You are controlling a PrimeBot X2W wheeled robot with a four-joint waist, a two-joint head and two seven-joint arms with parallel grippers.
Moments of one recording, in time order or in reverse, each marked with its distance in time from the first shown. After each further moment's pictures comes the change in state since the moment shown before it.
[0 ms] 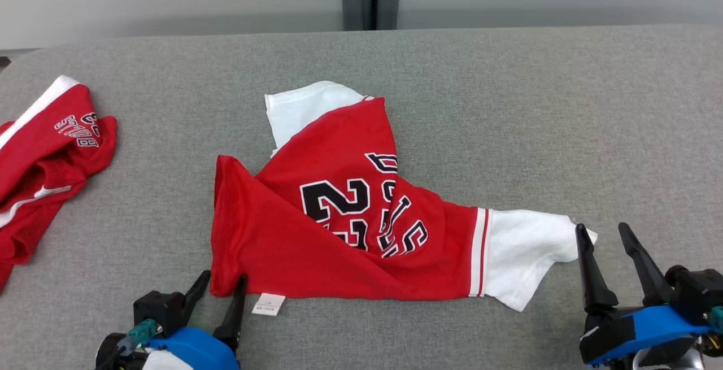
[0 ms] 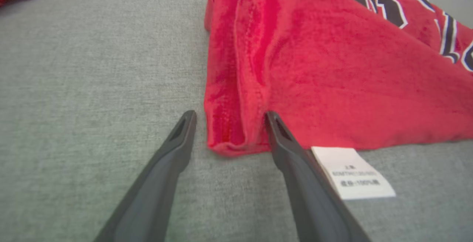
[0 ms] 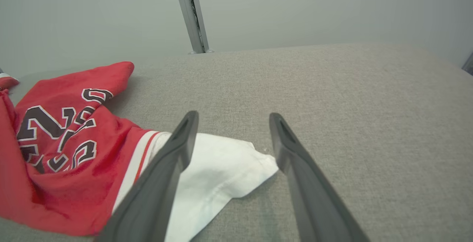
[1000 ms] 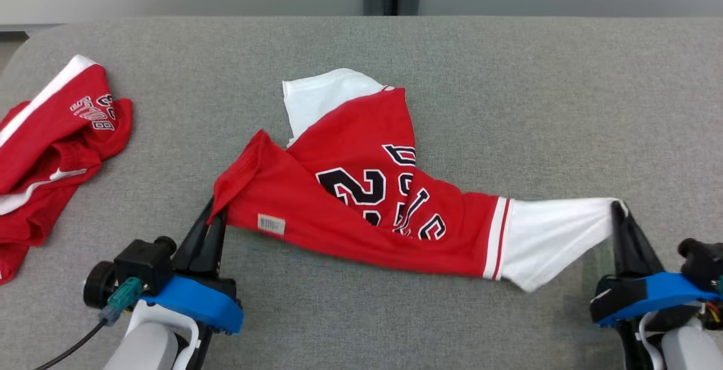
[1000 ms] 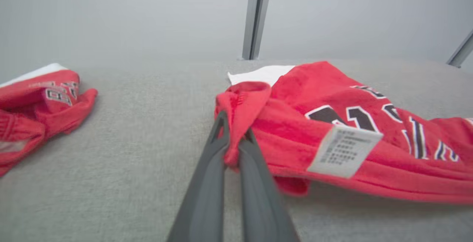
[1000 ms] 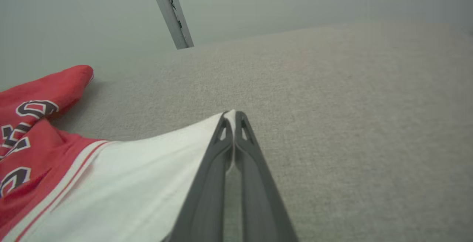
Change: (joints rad) left arm -0.128 0.009 -0.009 -0.078 0.030 0.029 -0.103; right arm -0.221 -0.051 -0.014 0.408 0.090 0.000 -0.152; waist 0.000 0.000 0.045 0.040
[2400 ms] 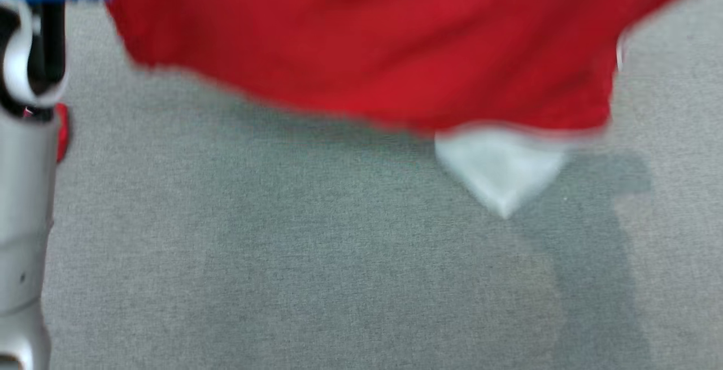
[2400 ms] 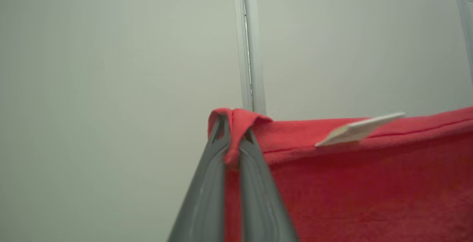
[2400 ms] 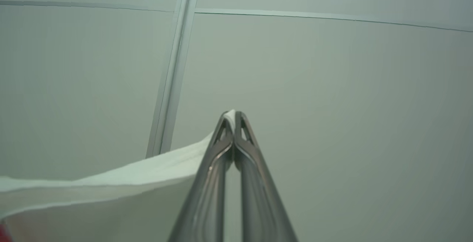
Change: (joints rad) left arm -0.716 0.085 0.156 -0.247 0.025 0.032 0.128; right arm -0.865 -0.253 -0.008 -0.340 -0.009 0.000 0.172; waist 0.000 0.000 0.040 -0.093
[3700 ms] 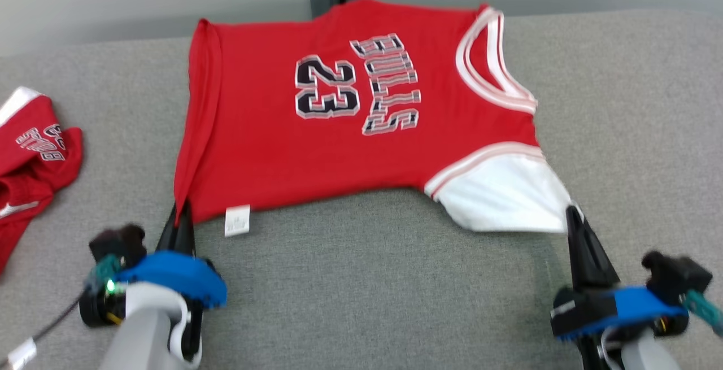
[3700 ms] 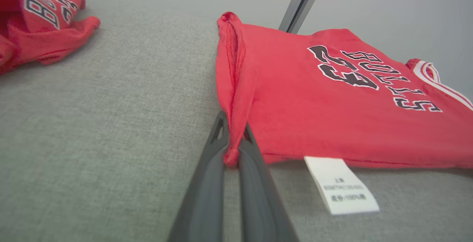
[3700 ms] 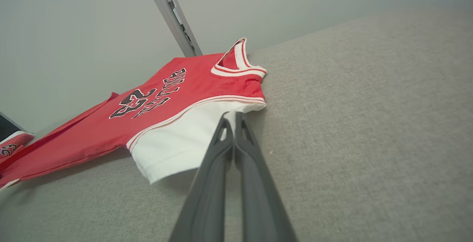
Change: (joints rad) left arm 0.525 -0.261 0.141 0.677 -0.004 -0.079 -0.130; right arm 0.868 0.279 0.139 0.286 0.170 0.000 -0.232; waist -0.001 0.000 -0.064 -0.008
